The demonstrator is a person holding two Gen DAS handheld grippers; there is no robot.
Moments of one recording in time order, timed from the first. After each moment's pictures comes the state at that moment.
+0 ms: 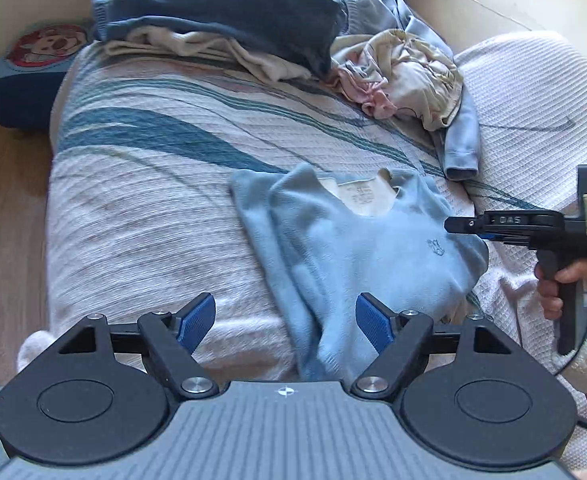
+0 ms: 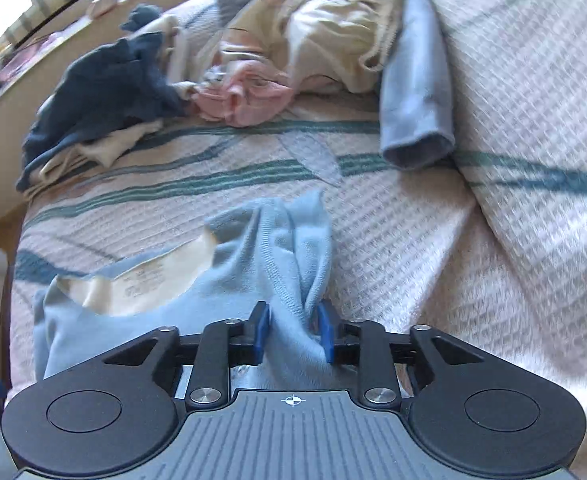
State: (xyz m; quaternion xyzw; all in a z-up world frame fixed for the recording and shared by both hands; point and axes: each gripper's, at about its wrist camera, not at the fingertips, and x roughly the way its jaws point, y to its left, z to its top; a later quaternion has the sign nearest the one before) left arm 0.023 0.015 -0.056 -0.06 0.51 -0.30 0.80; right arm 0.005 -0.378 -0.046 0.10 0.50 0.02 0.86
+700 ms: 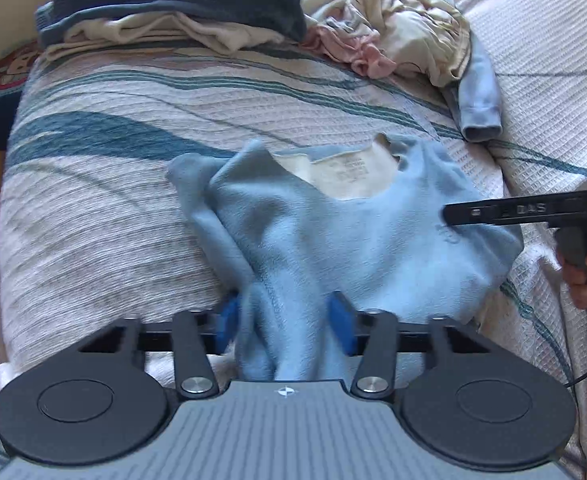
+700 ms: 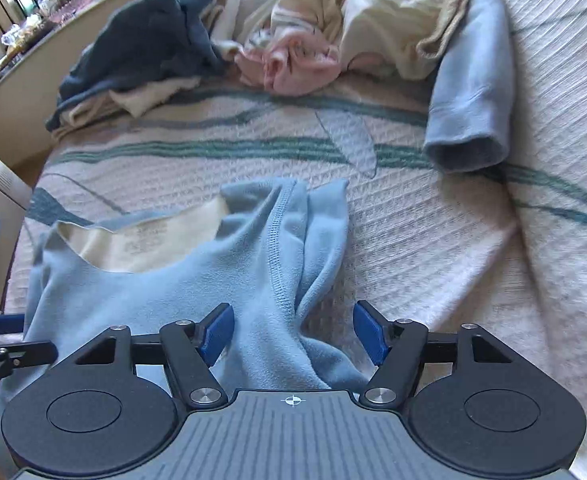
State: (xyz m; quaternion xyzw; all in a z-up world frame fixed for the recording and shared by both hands) left arm 0.029 -0.060 -0.079 0.01 0.52 -0.29 0.80; right arm 0.029 -0.383 -0.088 0.06 0.54 0.09 0.84
